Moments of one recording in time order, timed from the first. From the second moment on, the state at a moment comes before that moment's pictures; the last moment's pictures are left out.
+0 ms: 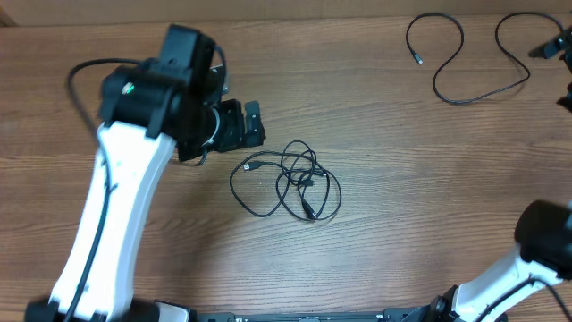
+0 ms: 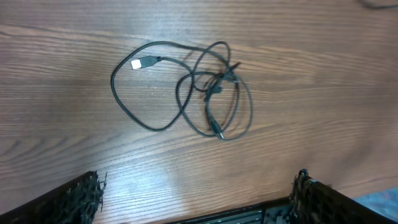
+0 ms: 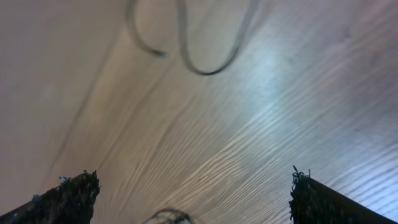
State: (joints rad) left arm -0.28 1.57 1.86 -1.51 0.26 -0.43; right arm -0.49 1.96 2.44 -1.64 -0.35 0.43
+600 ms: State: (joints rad) left arm -0.28 1.27 1.85 -1.69 0.13 -0.47; right arm 0.10 1.39 1.91 -1.62 -0.32 0.38
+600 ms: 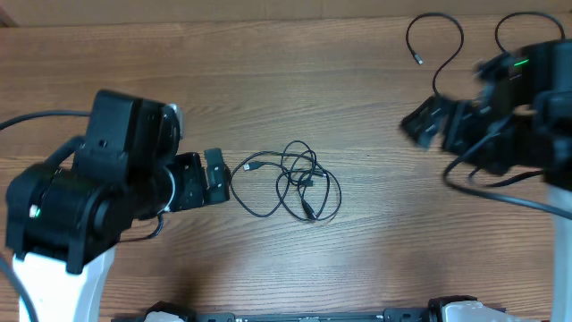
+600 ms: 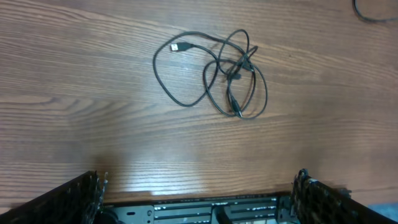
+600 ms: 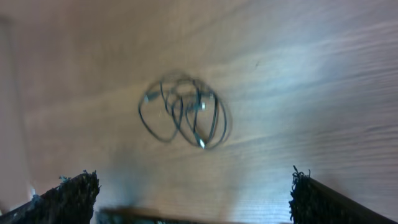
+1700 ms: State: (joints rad) left arm -0.28 1.44 1.41 -1.43 0.14 -0.57; right arm 0.33 1.51 1.25 -0.99 -0.49 0.60
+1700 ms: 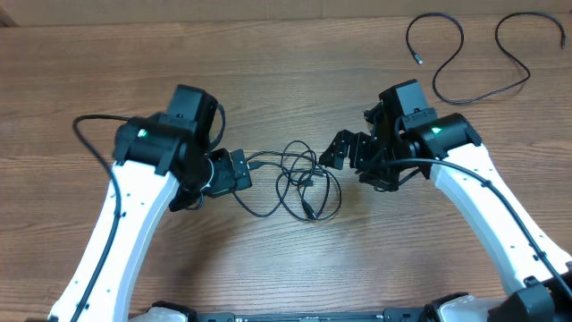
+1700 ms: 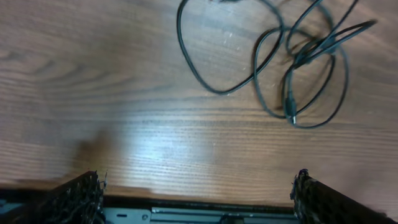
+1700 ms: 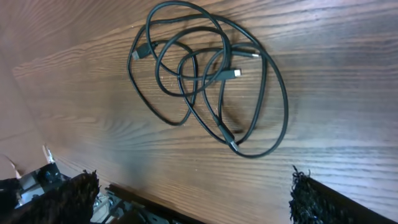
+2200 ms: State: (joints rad) left arm -0.37 1.71 1.41 -1.12 0.38 -0.37; right arm 0.28 1.52 1.25 -1.05 -0.48 0.60
